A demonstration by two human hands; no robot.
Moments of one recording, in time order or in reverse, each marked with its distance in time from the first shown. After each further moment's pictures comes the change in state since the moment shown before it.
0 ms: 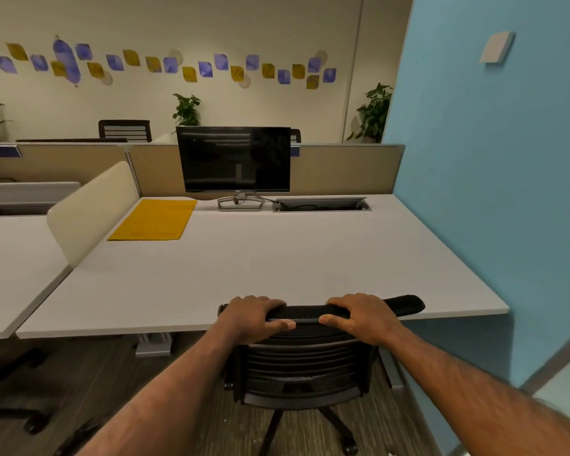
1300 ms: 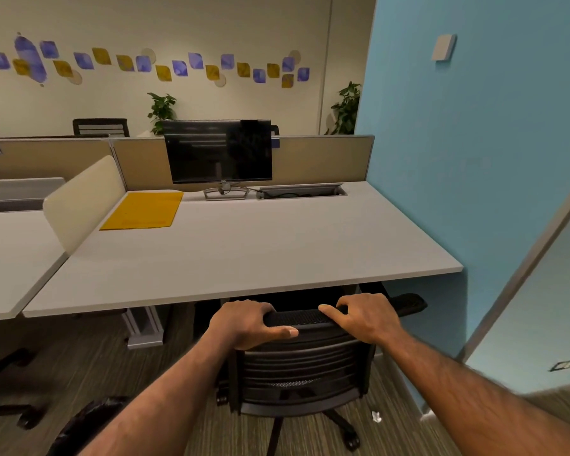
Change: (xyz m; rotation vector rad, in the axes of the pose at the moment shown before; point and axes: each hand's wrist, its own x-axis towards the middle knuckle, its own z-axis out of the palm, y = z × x) left_hand -0.111 0.045 0.026 -0.002 0.030 -0.021; right_hand -0.123 -0.061 0.006 -0.160 0.082 0.277
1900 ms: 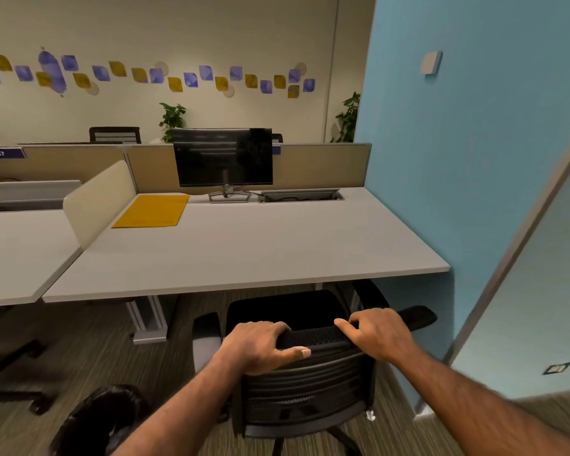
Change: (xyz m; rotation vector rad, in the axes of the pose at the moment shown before) left_hand -0.075 0.077 0.015 -0.016 -0.043 0.070; right_hand -0.084 0.032 -0.017 -0.017 -0.036 0.000
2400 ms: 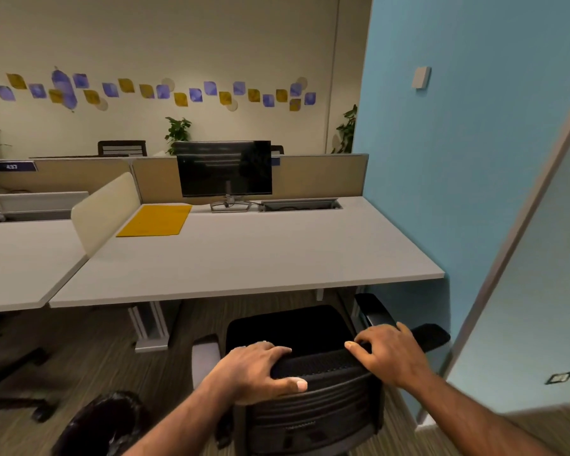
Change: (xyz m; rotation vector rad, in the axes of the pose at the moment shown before) left_hand -0.042 0.024 0.003 -0.075 -0.151 0.012; right_hand -0.048 0.027 0.002 0.044 0.035 0.004
